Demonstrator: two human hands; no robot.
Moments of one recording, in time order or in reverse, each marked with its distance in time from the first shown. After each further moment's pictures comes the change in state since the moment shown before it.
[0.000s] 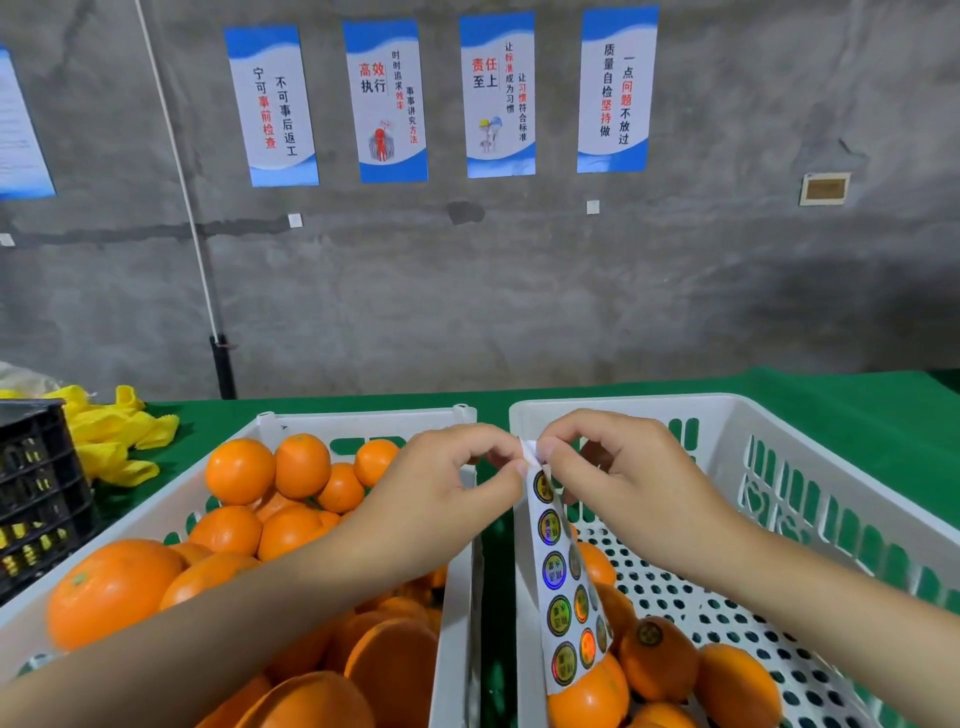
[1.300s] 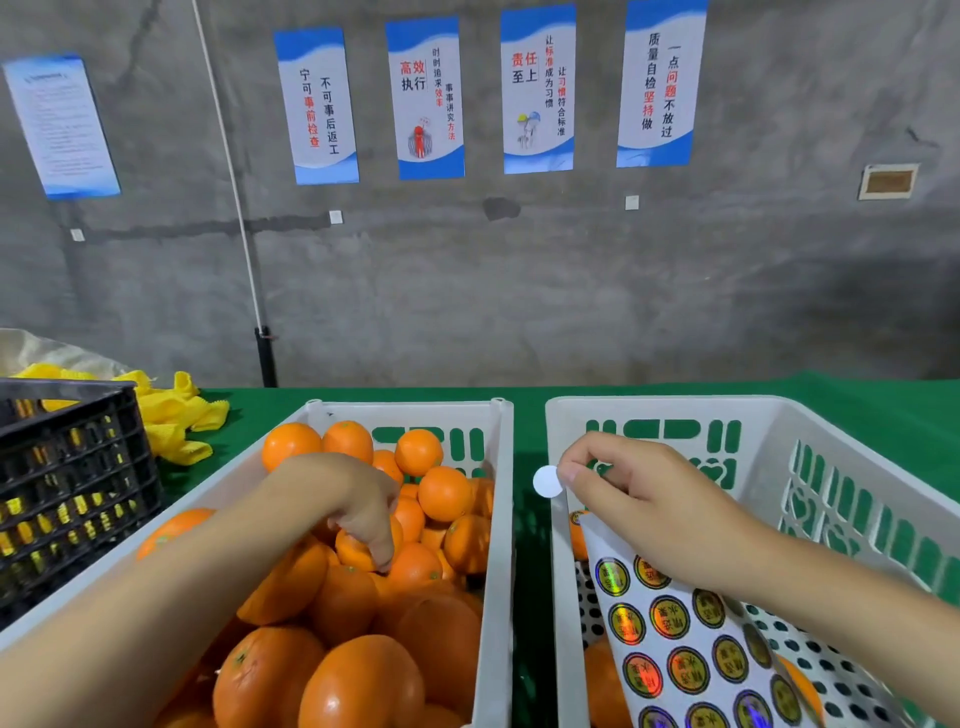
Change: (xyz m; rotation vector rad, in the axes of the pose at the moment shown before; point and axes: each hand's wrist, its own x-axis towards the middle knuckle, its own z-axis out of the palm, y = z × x) left_hand 0.009 -0.095 -0.063 0.911 -0.949 -0.816; right_hand -0.005 -0.003 0.007 -0.042 -0.257 0.007
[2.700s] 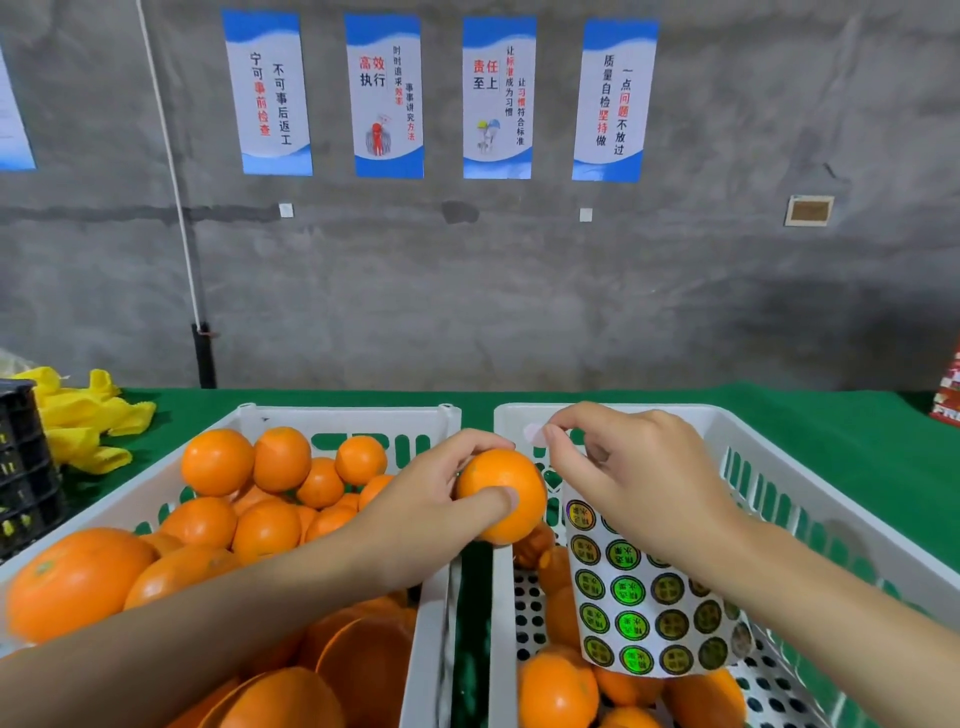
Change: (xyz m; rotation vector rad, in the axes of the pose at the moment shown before) left_hand -0.044 0.098 0.014 -1.189 0.616 0.793; right_hand 0.002 -0.003 -0.023 -0.508 0.409 -0.149
